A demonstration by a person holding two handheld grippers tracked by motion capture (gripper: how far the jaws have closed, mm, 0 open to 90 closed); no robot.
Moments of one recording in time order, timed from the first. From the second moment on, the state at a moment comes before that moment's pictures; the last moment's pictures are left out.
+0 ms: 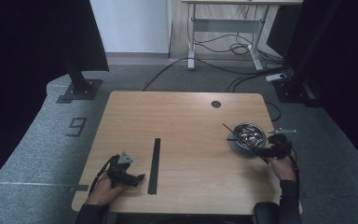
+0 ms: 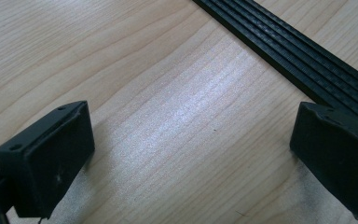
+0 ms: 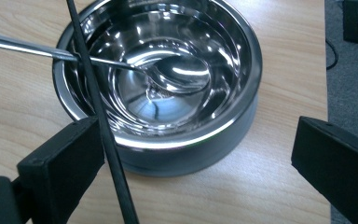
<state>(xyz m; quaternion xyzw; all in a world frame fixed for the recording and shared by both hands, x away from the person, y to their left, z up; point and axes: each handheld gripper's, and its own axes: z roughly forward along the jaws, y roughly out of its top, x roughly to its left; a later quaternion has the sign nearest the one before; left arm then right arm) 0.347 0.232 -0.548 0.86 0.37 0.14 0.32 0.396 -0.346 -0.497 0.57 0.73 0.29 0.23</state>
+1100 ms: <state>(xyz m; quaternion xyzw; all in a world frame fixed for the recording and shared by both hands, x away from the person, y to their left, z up) 0.348 0.232 -0.548 0.86 0.37 0.14 0.32 0.395 -0.375 -0.499 0.59 0.72 0.27 0.24</state>
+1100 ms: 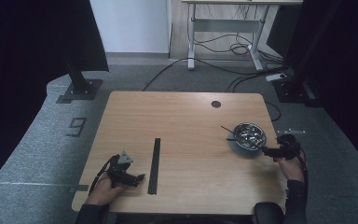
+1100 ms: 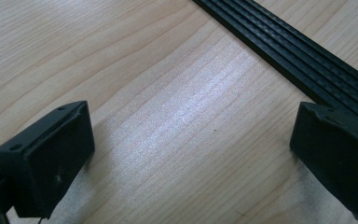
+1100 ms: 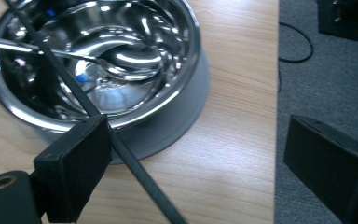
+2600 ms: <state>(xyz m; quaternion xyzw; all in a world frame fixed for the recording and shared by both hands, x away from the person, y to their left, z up) 0.348 0.232 -0.548 0.86 0.37 0.14 0.32 0.431 -0.403 -0.510 0.63 0.66 0.28 0.29</state>
